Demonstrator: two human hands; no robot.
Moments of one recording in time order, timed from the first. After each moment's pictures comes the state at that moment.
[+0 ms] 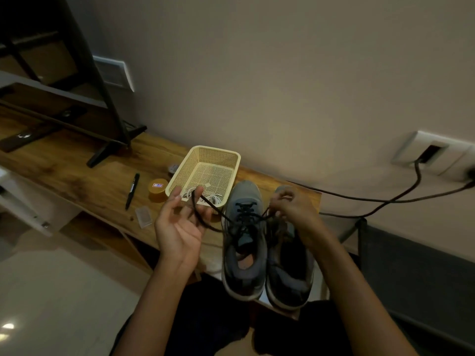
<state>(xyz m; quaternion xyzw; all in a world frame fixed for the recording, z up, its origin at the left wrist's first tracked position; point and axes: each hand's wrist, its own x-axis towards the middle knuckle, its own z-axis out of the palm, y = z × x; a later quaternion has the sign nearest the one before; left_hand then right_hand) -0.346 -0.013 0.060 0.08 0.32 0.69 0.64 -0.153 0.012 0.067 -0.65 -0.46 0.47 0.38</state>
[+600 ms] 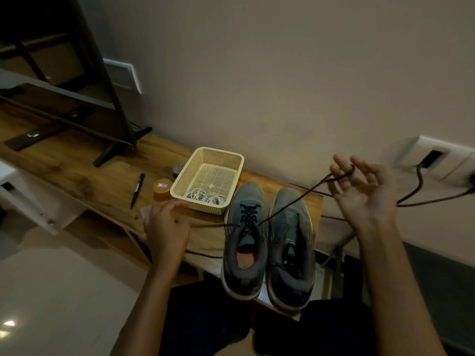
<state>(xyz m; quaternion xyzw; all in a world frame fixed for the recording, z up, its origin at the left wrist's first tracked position) -0.379 -0.002 0.024 0.48 0.73 0.43 0.22 -0.085 0.003 0.107 -0.38 -0.14 0.54 0.74</state>
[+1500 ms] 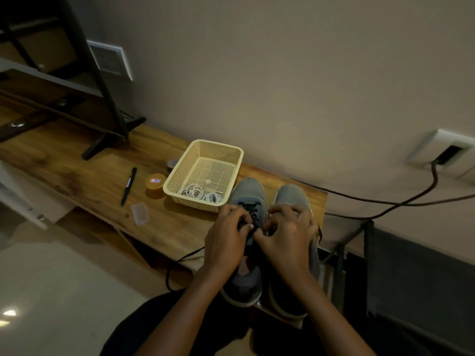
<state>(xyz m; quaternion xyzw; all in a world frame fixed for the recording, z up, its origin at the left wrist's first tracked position) -0.295 0.004 0.003 0.68 0.62 0.31 0.26 -0.180 -0.011 0.007 -0.71 -0.63 0.04 0.31</state>
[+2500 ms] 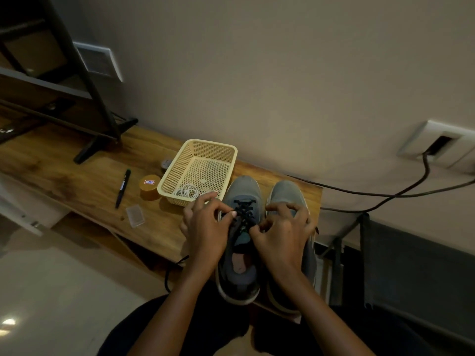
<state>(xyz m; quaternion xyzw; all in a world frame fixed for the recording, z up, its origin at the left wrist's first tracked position) -0.310 0.010 0.012 0.60 0.68 0.36 0.23 -0.187 -0.012 0.000 -0.74 -0.59 0.00 0.32</state>
